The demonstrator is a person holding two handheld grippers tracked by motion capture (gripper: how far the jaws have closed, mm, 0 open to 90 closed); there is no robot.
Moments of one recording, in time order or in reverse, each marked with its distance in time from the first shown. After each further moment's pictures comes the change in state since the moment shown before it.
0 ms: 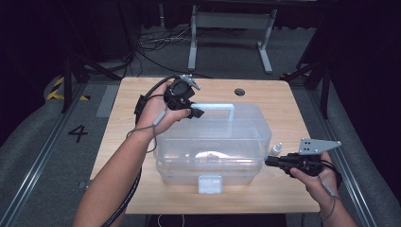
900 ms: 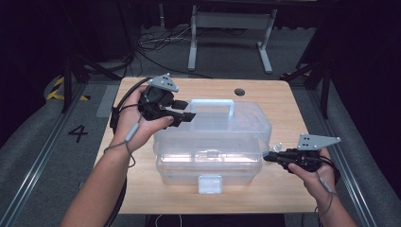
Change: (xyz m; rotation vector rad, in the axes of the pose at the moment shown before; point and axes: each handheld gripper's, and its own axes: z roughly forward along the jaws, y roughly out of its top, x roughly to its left) left arm -0.033 -0.029 -0.065 -0.191 0.028 -0.015; right arm -0.001 0.014 0.003 -0.020 -0.020 -0.010
